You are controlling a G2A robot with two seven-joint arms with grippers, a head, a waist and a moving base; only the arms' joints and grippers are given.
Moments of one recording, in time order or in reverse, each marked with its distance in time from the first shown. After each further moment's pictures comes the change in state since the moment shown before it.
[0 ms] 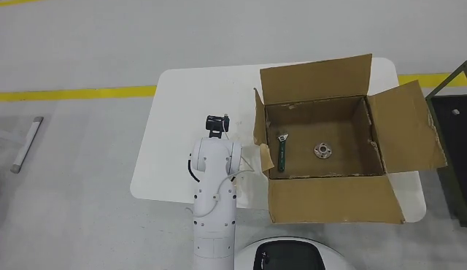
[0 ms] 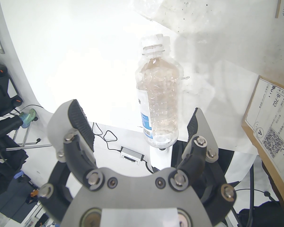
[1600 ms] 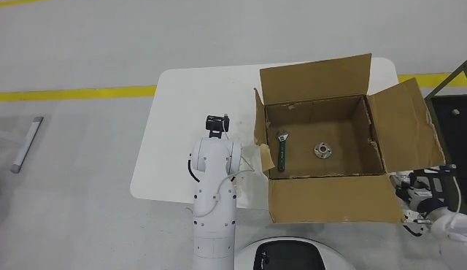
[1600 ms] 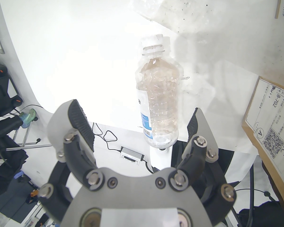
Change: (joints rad) left arm 0.000 0.000 0.000 0.000 0.000 0.000 0.000; right arm -0.208 -0.039 -0.434 0.095 -0.455 0.105 -0.094
